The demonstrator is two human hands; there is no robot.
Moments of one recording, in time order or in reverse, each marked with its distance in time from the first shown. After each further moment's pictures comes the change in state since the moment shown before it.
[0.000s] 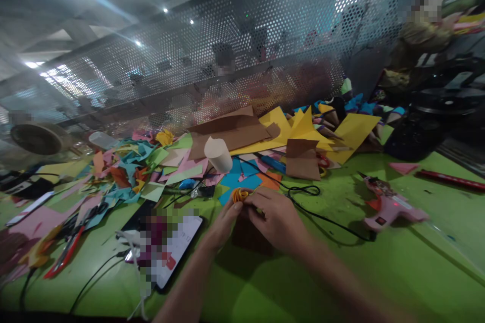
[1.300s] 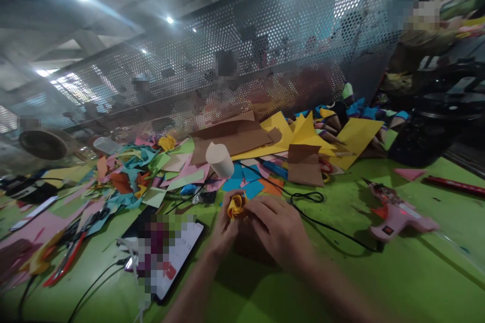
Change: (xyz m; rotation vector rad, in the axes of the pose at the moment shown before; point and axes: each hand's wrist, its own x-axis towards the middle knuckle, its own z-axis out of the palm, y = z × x) left_hand -0.005 0.004 0.002 0.259 0.132 0.322; right_hand -0.007 -0.006 0.000 -0.178 0.183 -0.111
